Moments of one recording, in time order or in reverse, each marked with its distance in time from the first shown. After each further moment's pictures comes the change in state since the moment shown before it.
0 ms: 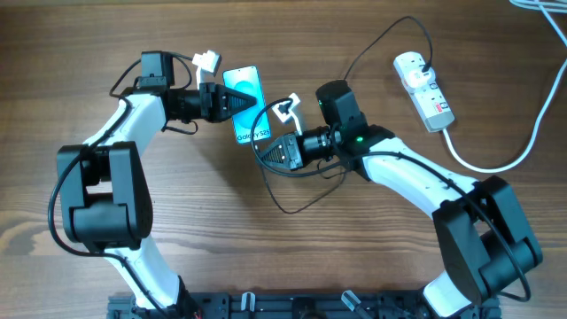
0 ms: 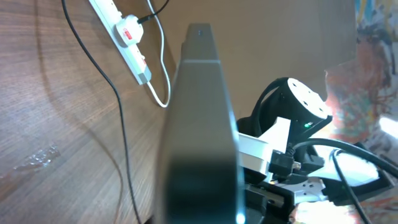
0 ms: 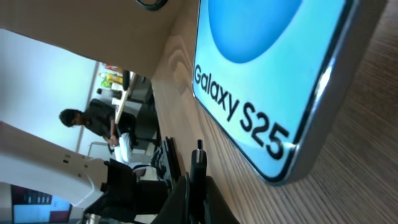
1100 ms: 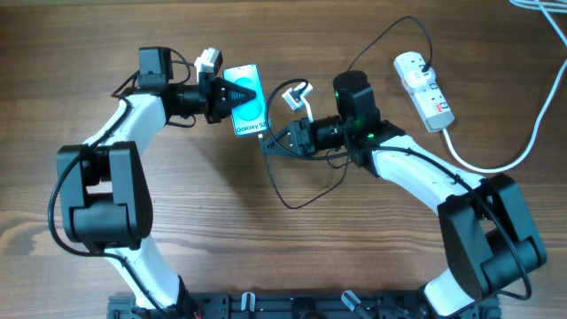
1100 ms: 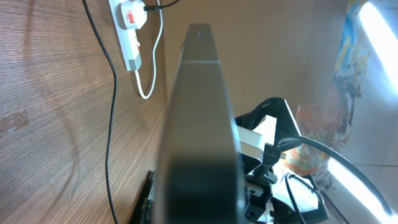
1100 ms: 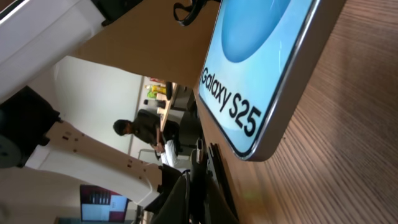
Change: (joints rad) left arm 0.000 0.000 -0.002 0.130 0.010 -0.422; right arm -0.068 0.000 -0.014 0.180 -0.169 0.265
